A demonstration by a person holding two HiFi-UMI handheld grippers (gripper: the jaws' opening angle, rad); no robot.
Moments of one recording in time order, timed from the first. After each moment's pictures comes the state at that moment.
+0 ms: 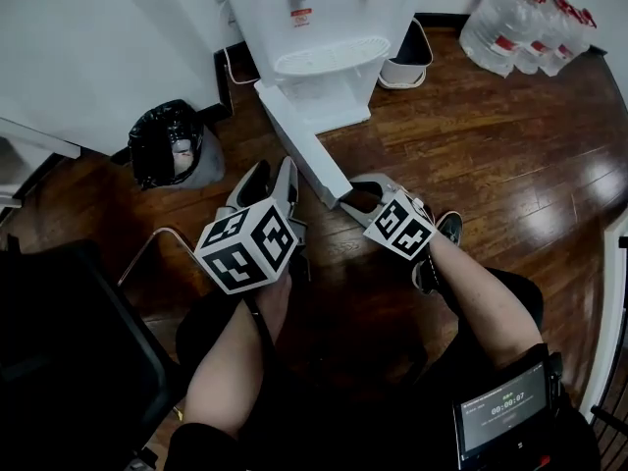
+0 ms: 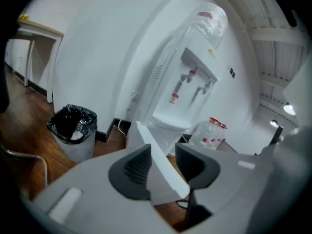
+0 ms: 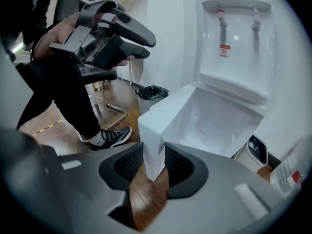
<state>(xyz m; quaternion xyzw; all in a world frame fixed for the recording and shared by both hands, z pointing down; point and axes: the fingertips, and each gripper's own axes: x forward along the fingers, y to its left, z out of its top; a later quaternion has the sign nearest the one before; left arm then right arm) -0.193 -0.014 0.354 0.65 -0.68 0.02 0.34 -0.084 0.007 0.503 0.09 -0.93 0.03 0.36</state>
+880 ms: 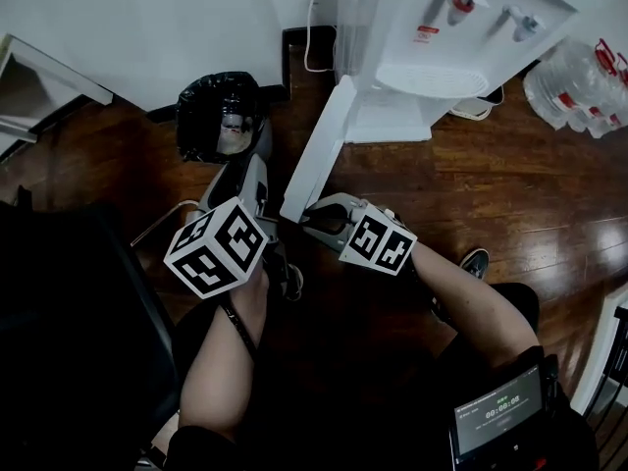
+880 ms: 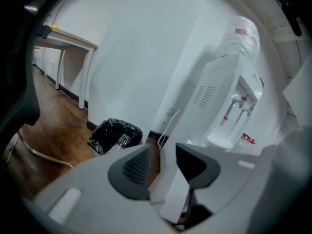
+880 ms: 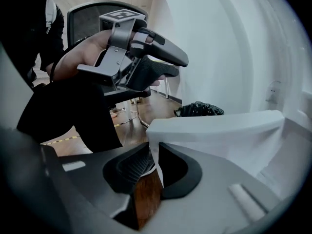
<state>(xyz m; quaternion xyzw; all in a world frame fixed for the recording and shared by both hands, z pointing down) -0.377 0.022 0.358 0.53 -0.78 -0.01 0.33 -0.273 0.087 0.475 -0.14 -0.95 0.04 0.28</state>
